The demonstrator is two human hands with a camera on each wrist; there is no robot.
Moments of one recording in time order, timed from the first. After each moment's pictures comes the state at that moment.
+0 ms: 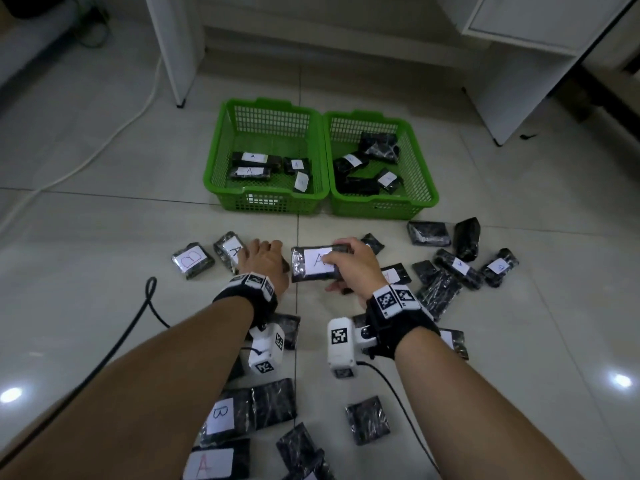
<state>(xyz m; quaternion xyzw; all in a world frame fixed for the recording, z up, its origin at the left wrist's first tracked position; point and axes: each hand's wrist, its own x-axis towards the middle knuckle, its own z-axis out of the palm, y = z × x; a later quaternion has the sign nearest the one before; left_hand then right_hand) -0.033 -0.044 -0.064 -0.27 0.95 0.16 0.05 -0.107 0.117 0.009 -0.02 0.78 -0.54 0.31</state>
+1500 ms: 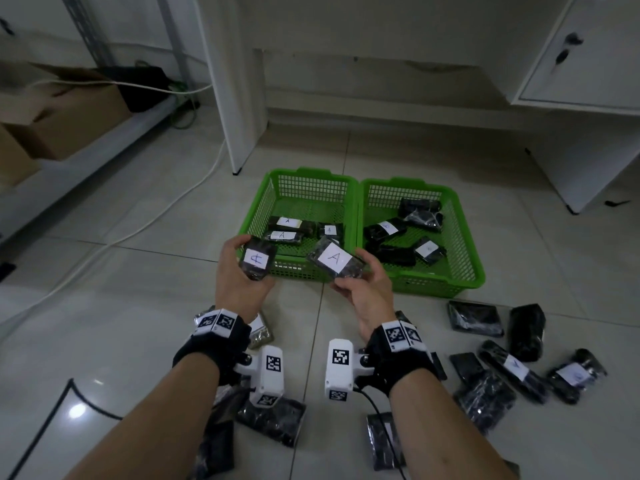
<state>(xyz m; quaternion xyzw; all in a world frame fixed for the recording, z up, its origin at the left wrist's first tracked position) -0.044 -0.094 0.011 -0.36 0.72 0.46 -0.37 -0.185 0.060 0.014 0.00 0.61 -0.73 0.29</state>
